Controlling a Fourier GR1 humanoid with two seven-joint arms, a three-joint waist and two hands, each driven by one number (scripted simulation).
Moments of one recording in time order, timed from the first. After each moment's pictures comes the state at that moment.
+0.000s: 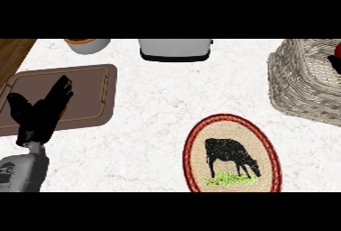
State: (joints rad) left arm -0.22 0.25 0.17 -1.38 0.05 -0.07 0.22; right arm -0.61 -0.44 -0.51 -1.24 0.61 -0.05 0.13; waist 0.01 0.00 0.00
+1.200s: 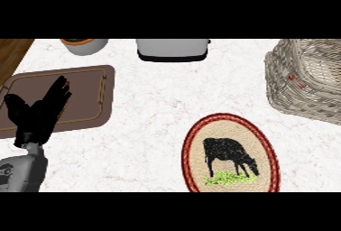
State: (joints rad) left arm -0.21 0.25 0.18 -1.39 0.04 -0.07 0.22; right arm -0.66 -0.78 -0.87 -0.78 0.18 0.05 -0.05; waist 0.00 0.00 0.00
